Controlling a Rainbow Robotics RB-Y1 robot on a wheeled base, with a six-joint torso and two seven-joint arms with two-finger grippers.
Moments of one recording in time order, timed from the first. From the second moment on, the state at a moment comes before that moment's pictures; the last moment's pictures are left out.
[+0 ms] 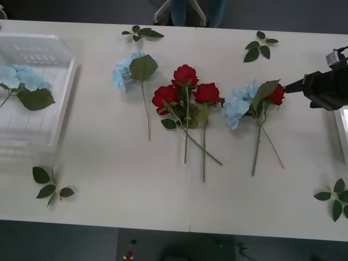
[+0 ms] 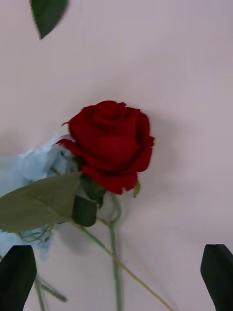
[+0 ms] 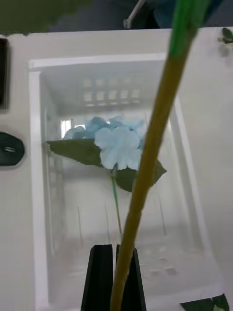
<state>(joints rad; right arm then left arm) -0.78 -1.21 0.79 -1.26 -1.72 0.81 1.25 -0.30 1.05 0.56 -1.30 1.28 1.37 -2.14</state>
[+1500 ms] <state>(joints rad) -0.83 -0.80 0.79 -0.93 -1.14 0.71 0.91 -0.68 0.59 -0.13 -1.60 0.71 1.51 -1.40</state>
